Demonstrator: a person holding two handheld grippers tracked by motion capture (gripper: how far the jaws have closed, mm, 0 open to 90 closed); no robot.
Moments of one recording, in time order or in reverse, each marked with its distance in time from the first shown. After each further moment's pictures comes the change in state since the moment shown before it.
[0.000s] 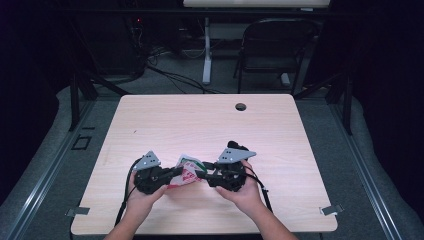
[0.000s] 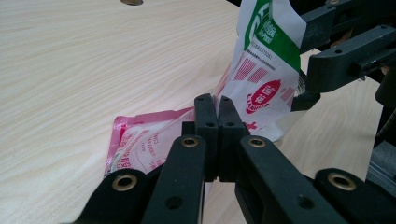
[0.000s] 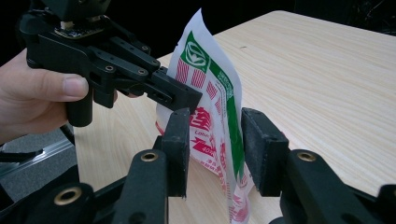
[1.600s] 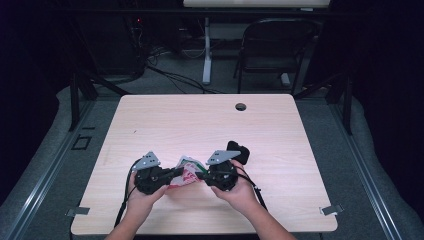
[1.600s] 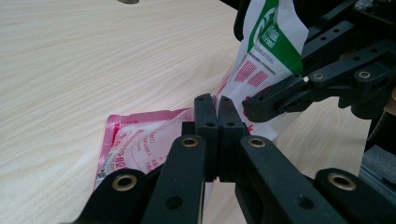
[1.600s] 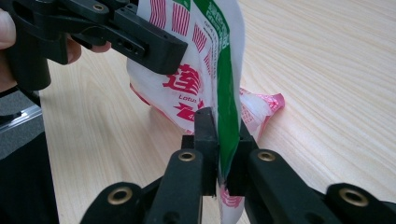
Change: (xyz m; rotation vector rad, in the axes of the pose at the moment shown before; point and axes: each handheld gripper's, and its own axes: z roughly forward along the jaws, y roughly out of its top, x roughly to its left) left arm 0.001 -0.002 0.001 -0.008 -0.030 -0.028; right arm -0.002 -0.007 0.026 0.193 -0.053 -0.025
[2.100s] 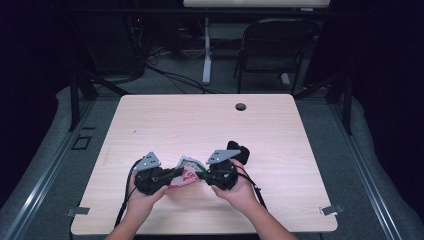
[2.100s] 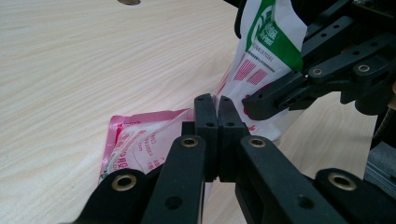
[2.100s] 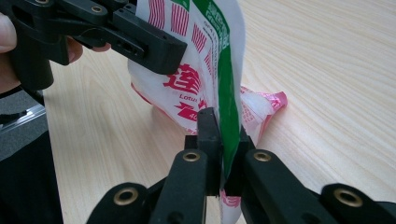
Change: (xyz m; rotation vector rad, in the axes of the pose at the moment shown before) left arm -0.002 0.000 0.000 0.008 0.014 0.029; right arm -0.002 0.001 0.001 0.003 0.015 0.014
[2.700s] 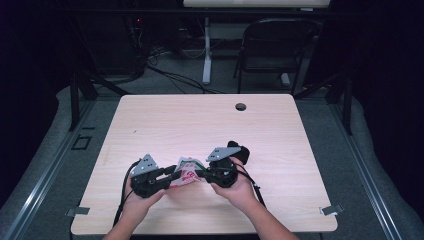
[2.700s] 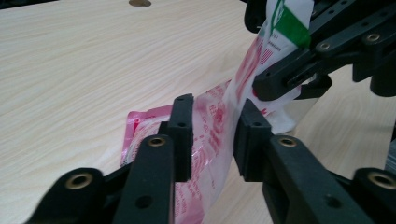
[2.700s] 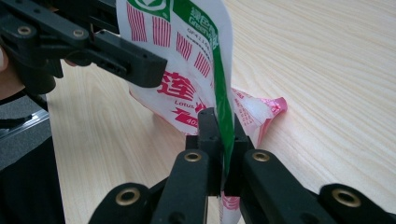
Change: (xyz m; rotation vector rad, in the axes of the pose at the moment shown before) left arm 0.001 -0.008 -0.007 -0.001 0.057 0.047; right arm -0.003 0.005 0.000 -0.004 0.012 0.010
